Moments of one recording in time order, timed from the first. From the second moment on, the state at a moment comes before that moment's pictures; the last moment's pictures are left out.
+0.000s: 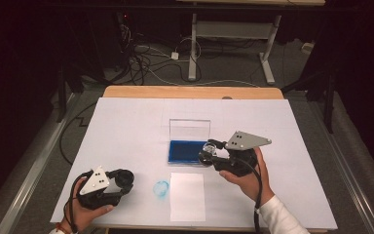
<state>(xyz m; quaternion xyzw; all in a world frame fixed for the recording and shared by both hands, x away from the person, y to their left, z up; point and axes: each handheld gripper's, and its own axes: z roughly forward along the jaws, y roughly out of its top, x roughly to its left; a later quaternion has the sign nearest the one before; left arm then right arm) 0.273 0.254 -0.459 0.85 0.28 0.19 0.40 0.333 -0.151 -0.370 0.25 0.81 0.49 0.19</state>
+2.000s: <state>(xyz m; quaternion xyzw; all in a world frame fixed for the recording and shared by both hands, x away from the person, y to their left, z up) 0.276 0.252 -0.457 0.85 0.27 0.18 0.41 0.396 -0.099 -0.371 0.27 0.83 0.44 0.18</state>
